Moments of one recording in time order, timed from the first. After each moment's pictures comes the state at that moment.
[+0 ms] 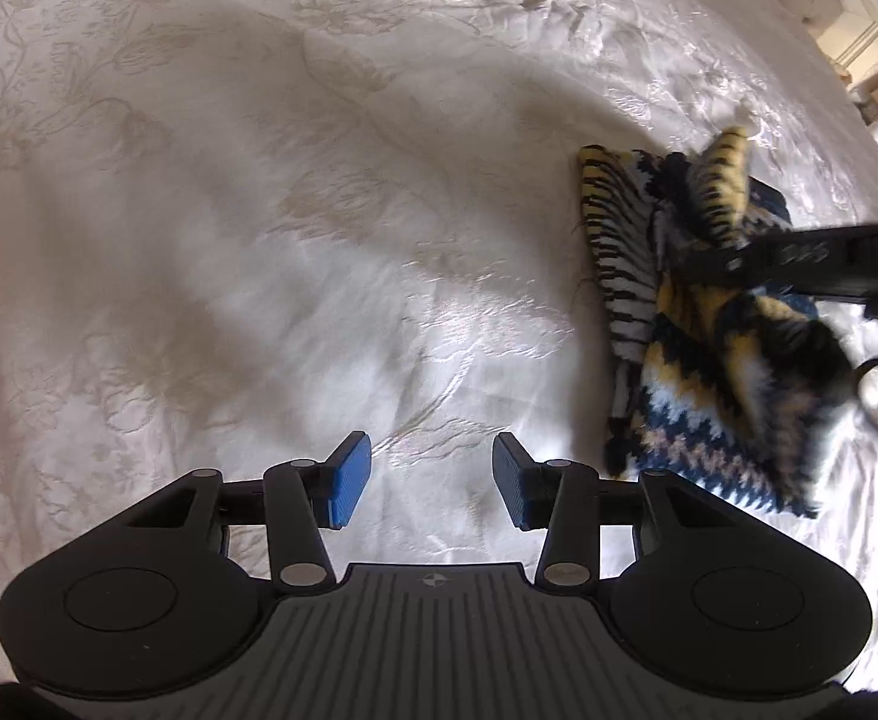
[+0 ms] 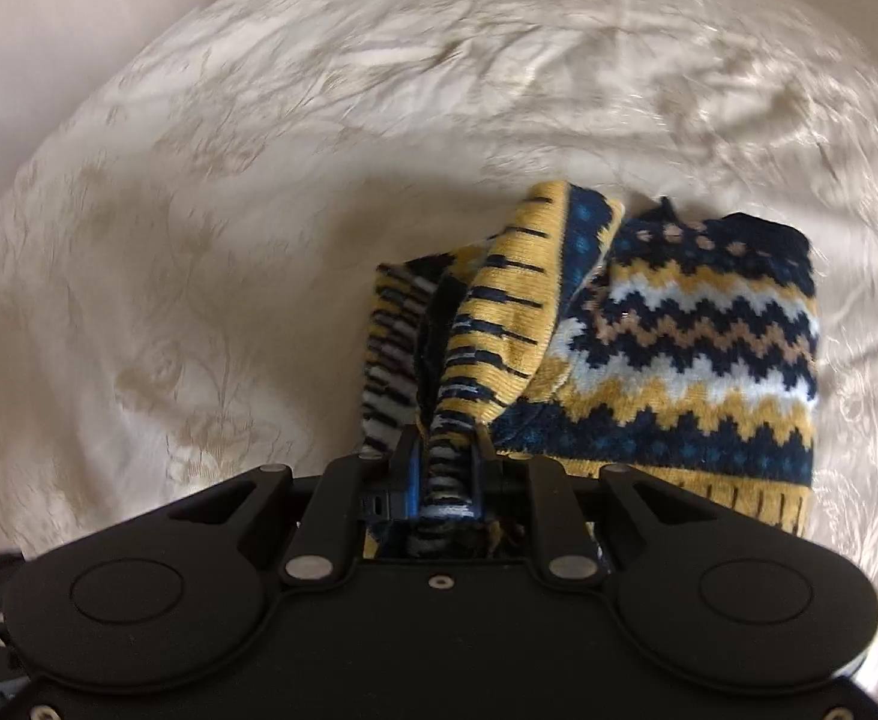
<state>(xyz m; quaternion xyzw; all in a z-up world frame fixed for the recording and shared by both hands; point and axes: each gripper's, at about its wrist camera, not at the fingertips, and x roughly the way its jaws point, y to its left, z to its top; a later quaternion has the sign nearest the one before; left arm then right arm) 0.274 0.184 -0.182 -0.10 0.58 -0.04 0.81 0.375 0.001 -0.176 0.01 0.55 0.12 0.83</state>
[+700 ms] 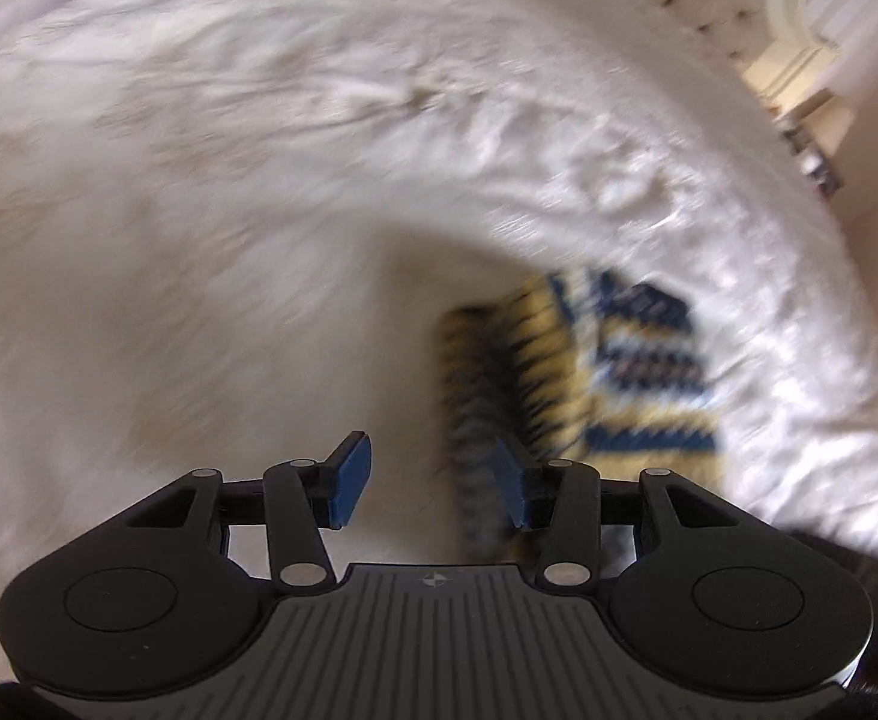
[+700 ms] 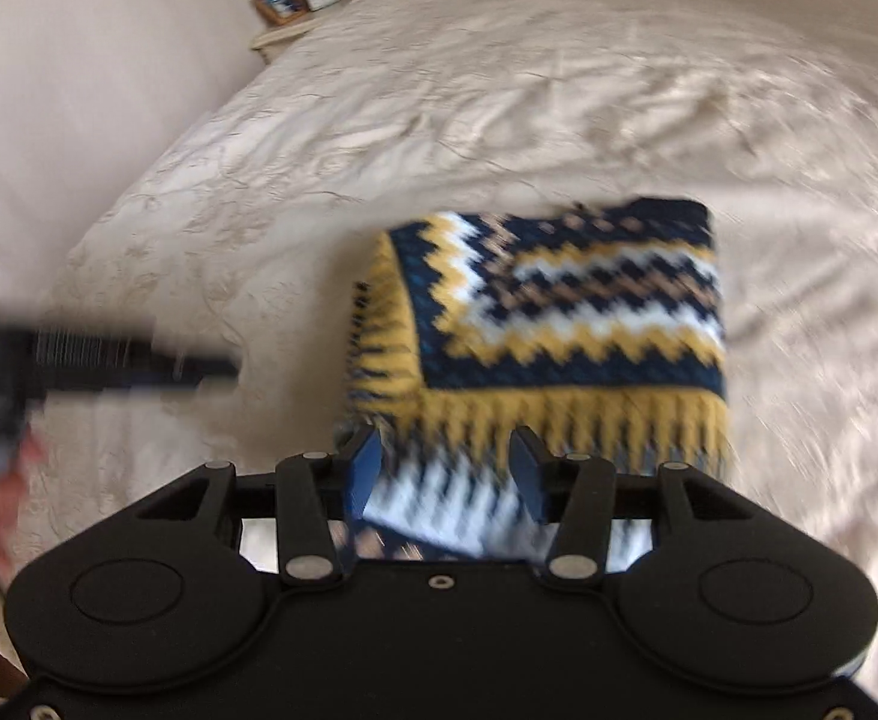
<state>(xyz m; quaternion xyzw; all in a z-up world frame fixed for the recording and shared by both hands) 0.365 0.138 -0.146 -0.13 0.53 -0.12 0.83 0.296 -0.069 -0.153 0.10 0.48 0.11 0.87</state>
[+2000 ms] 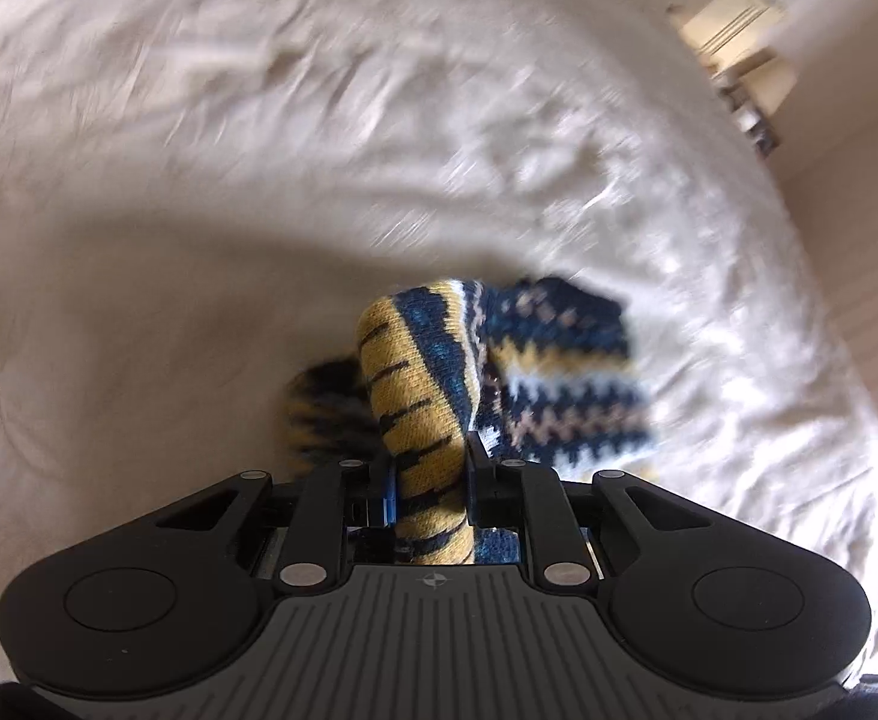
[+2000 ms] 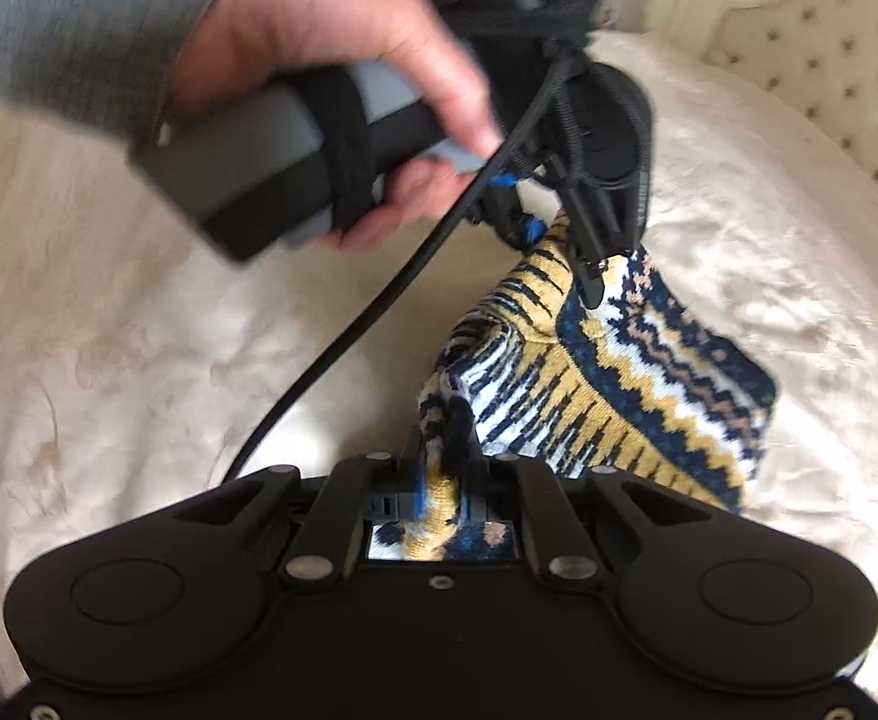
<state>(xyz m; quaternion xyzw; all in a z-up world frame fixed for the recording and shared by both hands) 0.433 0.093 -0.196 -0.13 0.57 -0.19 0.79 0.248 0.032 -0.165 -0.21 0.41 0.23 0.86</state>
